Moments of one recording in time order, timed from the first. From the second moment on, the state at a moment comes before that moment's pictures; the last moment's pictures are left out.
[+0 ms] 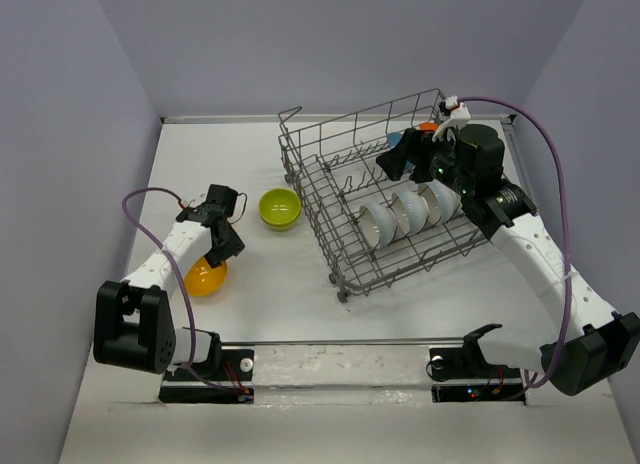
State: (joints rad) left arm -0.20 1.31 0.84 -0.79 -0.28 -0.79; right arm 0.39 1.20 1.25 -0.28 -0.19 0.39
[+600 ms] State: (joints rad) left arm -0.22 1.39 0.84 -0.79 -0.30 -0.81; right arm 0.39 1.20 1.23 -0.28 -0.19 0.39
